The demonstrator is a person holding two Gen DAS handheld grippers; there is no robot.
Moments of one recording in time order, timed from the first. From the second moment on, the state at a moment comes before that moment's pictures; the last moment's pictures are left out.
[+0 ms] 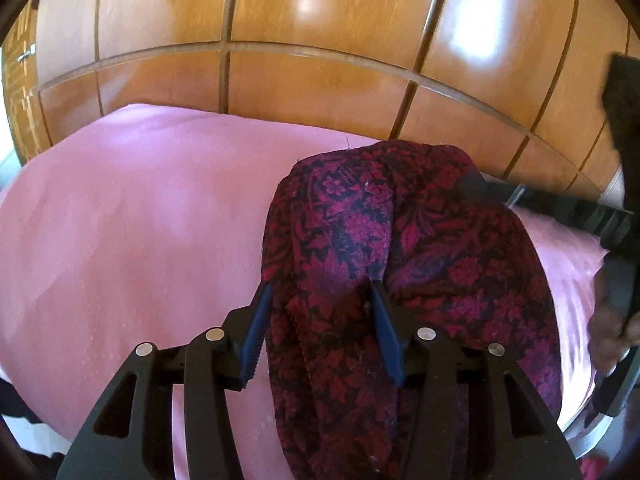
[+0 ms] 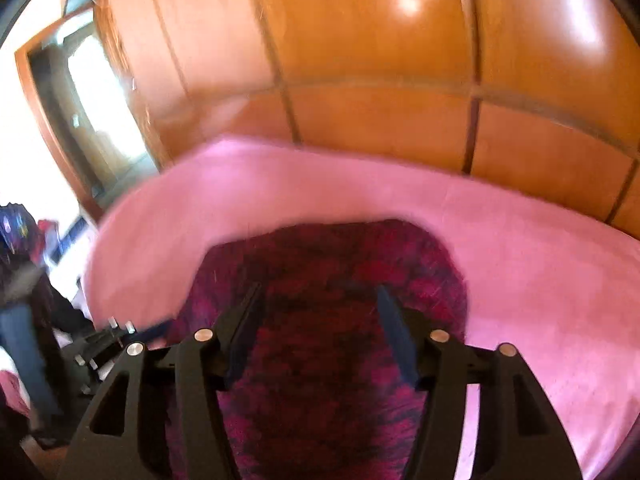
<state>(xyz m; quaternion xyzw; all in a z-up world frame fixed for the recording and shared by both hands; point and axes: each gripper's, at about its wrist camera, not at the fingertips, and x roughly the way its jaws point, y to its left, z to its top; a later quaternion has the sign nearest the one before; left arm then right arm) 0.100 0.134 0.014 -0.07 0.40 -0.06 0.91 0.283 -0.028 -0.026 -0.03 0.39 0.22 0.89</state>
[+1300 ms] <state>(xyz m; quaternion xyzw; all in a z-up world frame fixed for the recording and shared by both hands) 0.111 0.213 -0.048 -0.29 0.41 -0.22 0.83 0.297 -0.115 -0.123 0.28 0.44 0.40 0.75</state>
